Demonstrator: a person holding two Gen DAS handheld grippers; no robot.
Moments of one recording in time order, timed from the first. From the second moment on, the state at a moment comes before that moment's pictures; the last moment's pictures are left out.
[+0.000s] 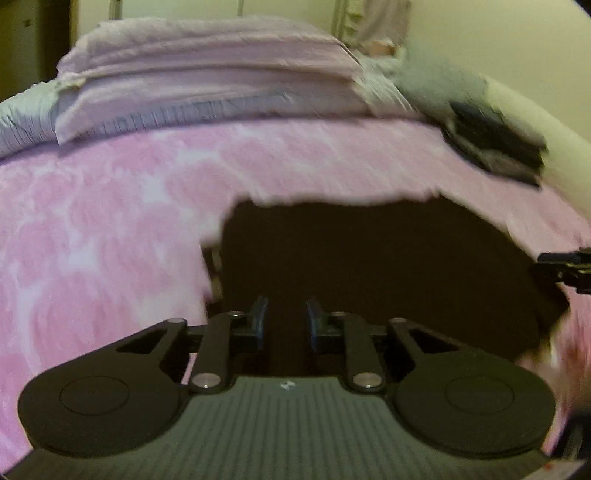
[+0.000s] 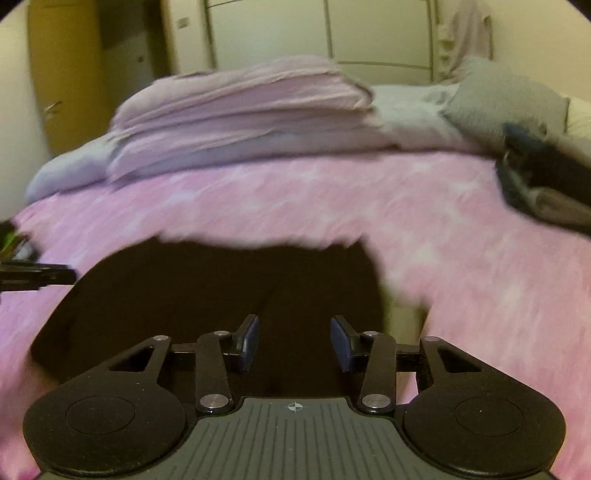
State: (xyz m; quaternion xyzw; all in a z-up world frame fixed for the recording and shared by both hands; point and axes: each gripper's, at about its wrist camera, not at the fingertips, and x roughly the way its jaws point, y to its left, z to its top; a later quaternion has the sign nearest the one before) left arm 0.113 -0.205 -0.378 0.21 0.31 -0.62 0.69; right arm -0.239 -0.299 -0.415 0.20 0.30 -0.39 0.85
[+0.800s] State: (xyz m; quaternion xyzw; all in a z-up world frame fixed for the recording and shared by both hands) left arm 0.013 -0.070 -0.298 0.23 0.27 -0.56 0.75; right arm -0.292 -0.169 -0.372 0.22 0.24 -0.45 0.83
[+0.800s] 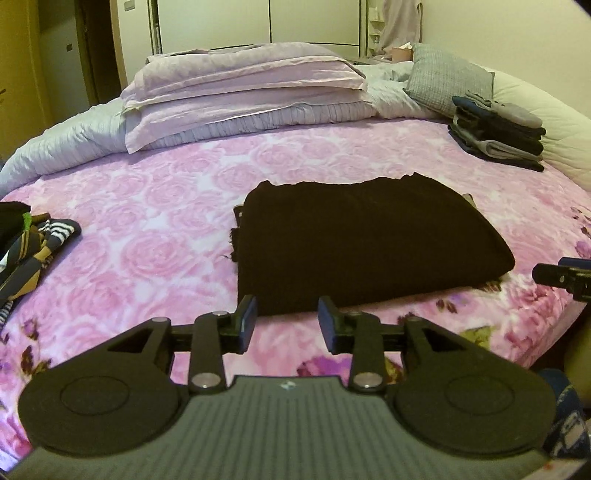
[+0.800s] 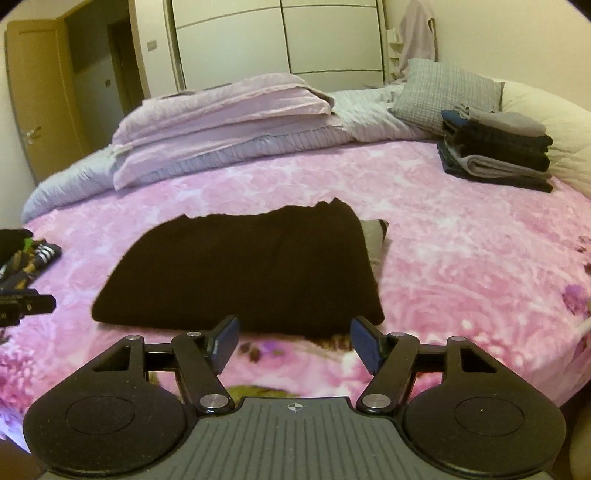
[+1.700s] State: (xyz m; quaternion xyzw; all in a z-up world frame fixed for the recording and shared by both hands) left arm 0.133 -0.137 -0.407 -0.04 0.48 -0.51 0.71; right arm -0.341 -0.286 -0.483 0.59 0.00 -0.45 0.67
